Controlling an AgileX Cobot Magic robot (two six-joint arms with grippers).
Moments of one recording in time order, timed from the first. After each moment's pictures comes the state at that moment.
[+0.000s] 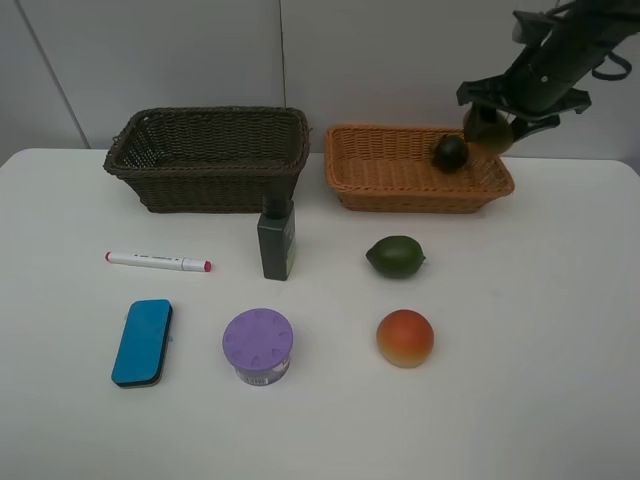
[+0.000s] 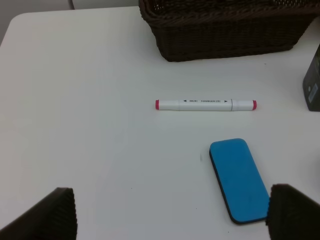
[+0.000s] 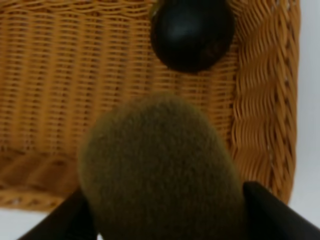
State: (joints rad) left arm 0.00 -0.01 -0.50 -0.03 1.05 0.08; right arm 0.08 1.94 -1.55 0.05 0.81 0.00
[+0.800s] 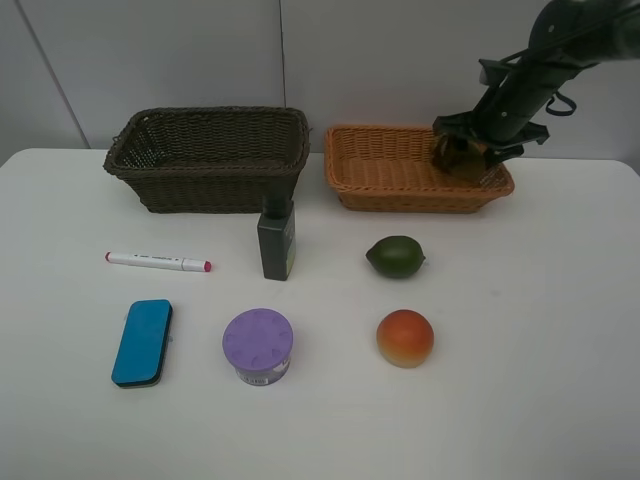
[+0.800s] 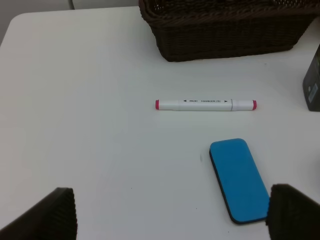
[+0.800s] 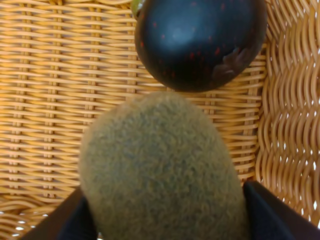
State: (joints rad) left arm 0.00 -0.01 -0.50 -0.03 1.05 0.08; right arm 0.08 2.16 -1.70 0.06 0.82 0.00
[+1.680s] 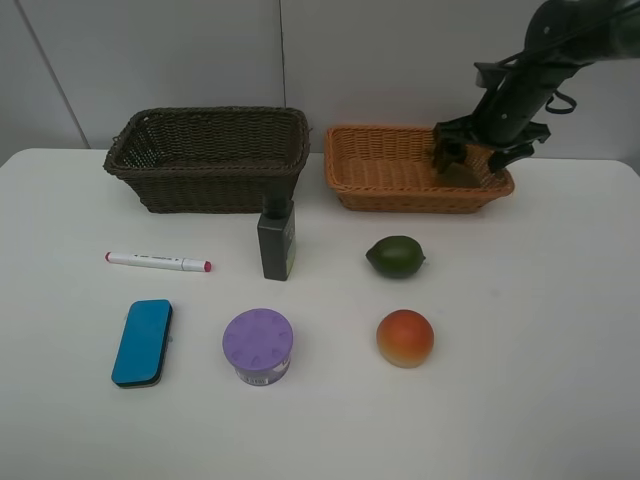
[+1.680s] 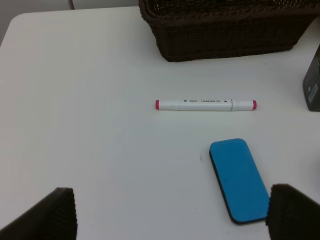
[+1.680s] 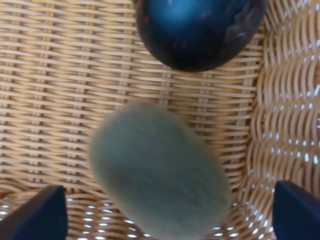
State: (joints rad) left arm 0.00 -0.01 -0.50 -0.03 1.05 0.08; right arm 0.09 2.16 -1.70 0.01 0.85 -0.01
